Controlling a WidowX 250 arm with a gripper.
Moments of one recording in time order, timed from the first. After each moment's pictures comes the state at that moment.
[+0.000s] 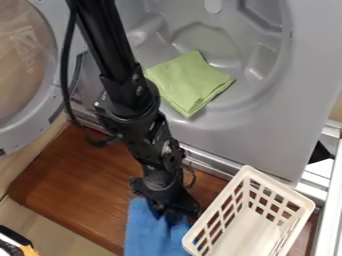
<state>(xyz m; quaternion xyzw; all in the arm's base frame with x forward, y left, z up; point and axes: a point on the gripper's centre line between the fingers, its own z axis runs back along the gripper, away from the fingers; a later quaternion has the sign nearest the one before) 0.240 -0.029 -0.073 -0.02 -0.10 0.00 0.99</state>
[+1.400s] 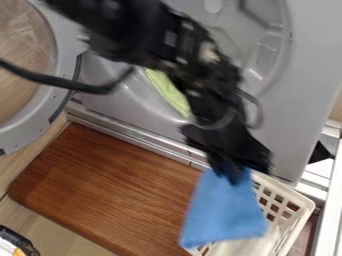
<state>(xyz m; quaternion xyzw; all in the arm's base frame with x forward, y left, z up) 0.257 -0.116 0.050 -0.12 -0.15 -0.10 0.98</state>
